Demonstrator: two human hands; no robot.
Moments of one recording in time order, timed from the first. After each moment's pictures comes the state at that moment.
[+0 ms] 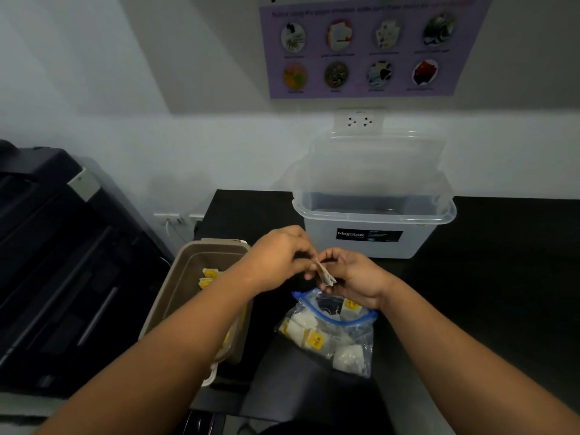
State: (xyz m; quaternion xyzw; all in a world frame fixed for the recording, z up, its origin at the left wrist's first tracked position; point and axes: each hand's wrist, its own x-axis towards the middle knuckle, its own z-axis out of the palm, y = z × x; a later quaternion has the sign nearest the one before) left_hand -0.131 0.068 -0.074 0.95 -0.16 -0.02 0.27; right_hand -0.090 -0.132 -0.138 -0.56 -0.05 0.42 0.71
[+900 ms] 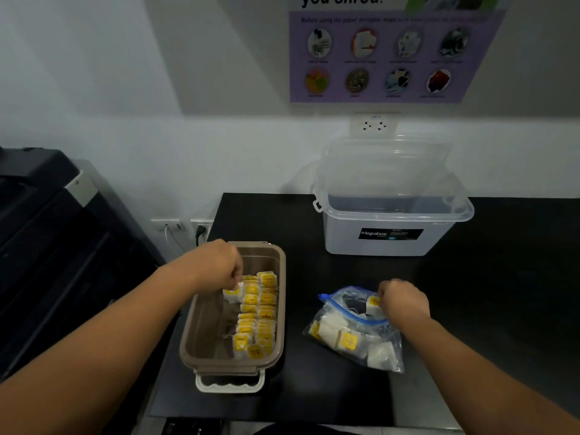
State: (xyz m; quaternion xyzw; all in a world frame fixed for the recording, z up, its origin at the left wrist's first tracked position) left_hand -0.150 0.232 -0.072 0.97 -0.09 -0.22 0.00; right_hand -0.123 -0.129 -0.183 -0.98 0.02 0.17 -0.03
